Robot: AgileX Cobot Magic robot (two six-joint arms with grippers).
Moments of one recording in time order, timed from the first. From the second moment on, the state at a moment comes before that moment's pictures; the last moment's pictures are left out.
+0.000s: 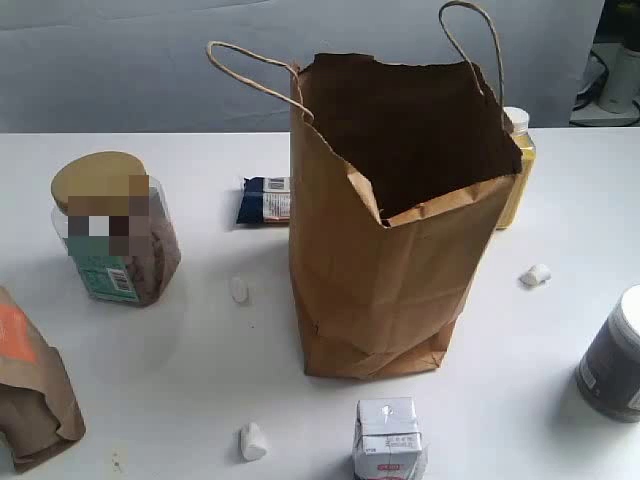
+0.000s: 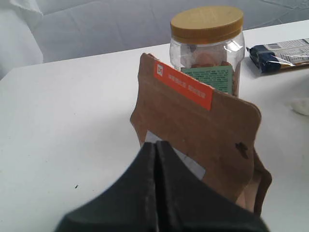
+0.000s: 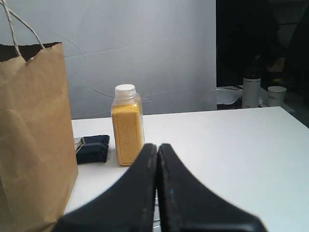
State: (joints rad) left arm 0.04 0.00 0.00 -0.11 0.40 0.27; right arm 0.26 0.01 0.00 0.00 0.14 0.07
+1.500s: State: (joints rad) left arm 0.04 0.00 0.00 -0.11 0.40 0.27; right arm 0.26 1.03 -0.91 0.35 0.81 -0.23
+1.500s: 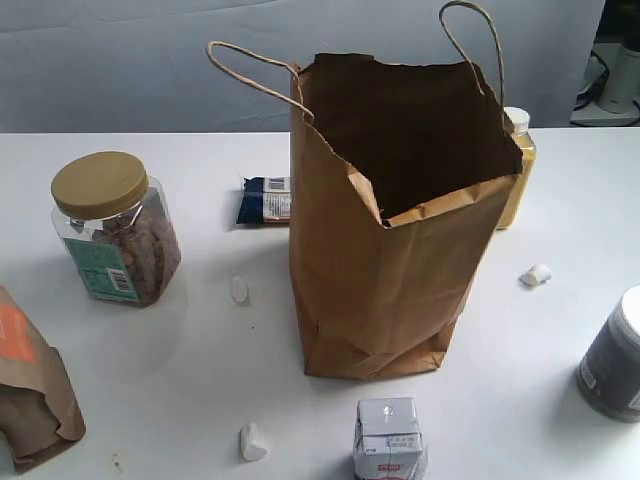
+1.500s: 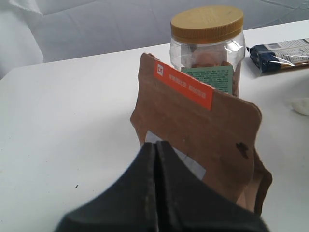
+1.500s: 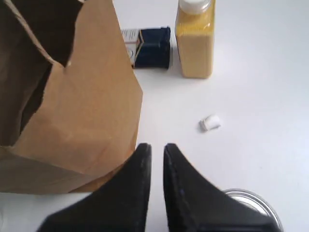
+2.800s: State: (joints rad) left arm 0.04 0.00 0.00 -0.11 0.40 0.27; right arm 0.34 1.99 -1.23 0.08 0.65 -0.12
